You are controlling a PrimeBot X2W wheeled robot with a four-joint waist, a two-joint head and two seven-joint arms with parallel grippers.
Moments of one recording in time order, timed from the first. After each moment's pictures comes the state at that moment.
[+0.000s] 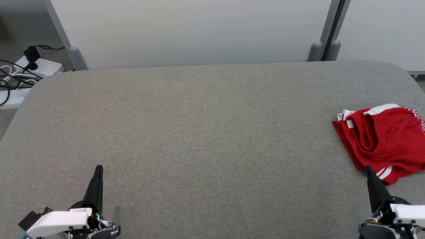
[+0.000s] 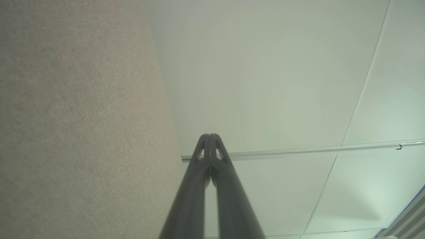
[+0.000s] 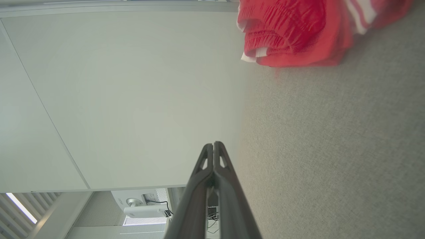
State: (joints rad) left arm -0.05 0.04 0.08 0.27 -1.60 -0.12 0.11; right arm -0.06 -0.04 -0.13 0.27 1.62 0.13 0.10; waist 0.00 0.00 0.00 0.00
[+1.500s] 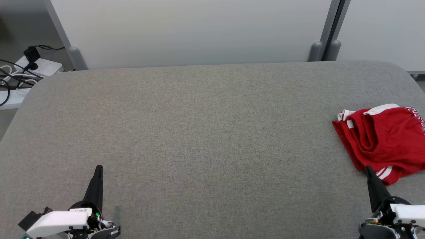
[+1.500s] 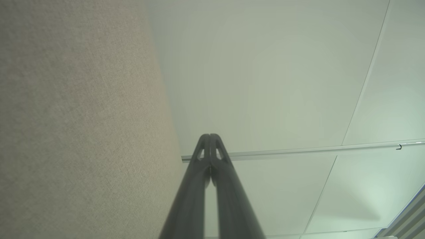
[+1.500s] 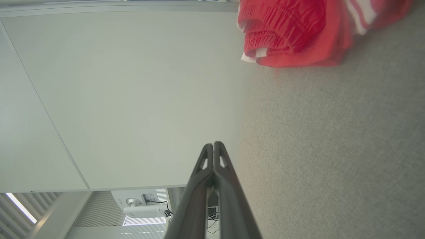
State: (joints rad) left arm -0.05 0.04 0.08 0.27 -1.60 -0.12 0.11; right arm -0.06 -0.04 -0.13 0.27 1.62 0.13 0.10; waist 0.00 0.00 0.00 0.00
